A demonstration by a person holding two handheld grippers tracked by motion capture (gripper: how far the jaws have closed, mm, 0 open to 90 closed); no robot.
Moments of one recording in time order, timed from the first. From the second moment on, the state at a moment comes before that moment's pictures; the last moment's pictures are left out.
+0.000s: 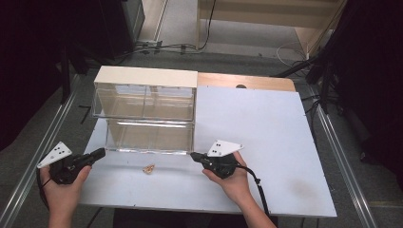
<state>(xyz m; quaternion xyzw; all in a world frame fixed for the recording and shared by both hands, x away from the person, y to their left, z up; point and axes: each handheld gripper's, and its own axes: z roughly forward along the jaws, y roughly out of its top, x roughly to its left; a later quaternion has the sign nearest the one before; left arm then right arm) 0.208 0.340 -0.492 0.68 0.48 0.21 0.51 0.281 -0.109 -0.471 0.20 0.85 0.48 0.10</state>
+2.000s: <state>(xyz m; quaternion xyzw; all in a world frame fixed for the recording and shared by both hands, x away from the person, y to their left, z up) 0.210 0.319 -0.472 0.66 0.44 0.22 0.58 0.278 -0.106 -0.447 0.18 0.83 0.51 0.14</state>
